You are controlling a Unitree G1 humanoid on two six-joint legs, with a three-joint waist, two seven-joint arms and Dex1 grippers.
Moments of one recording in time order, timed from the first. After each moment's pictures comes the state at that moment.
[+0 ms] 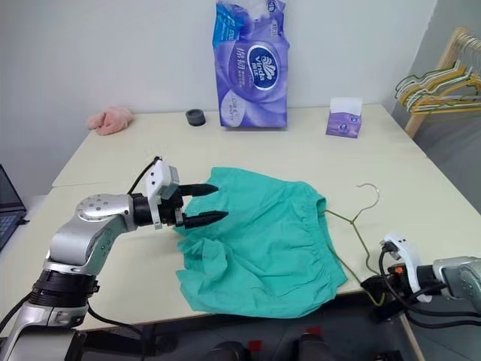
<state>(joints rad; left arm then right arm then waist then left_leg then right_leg) -0.45 0.68 -0.01 -0.01 -0.44 0.44 -1.07 -0.10 -1.01 -0.02 -0.13 0.64 1.21 0.96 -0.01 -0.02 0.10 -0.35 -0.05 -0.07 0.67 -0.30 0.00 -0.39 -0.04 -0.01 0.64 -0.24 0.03</state>
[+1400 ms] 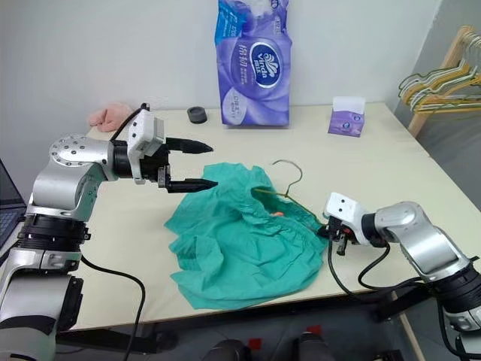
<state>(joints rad) -0.84 0.76 -0.13 0.33 -0.28 0.18 -1.42 -0.45 -0.90 0.32 -0.21 0.18 0.60 1.02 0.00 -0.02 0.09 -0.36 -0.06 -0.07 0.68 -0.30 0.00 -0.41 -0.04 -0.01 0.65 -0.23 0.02</state>
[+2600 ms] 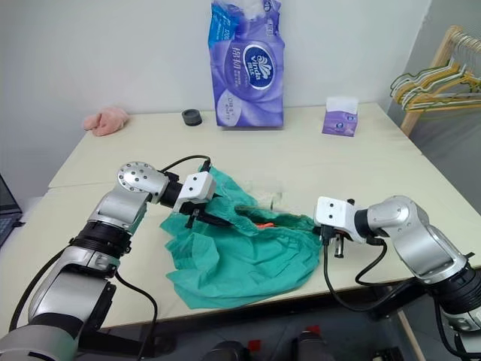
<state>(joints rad) -0.81 0.60 -0.27 0.52 -0.08 -0.09 -1.52 -0.47 -0.89 0.33 -0.31 0.05 0.58 1.08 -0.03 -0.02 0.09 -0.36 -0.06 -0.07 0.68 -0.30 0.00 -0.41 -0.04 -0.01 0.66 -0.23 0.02</state>
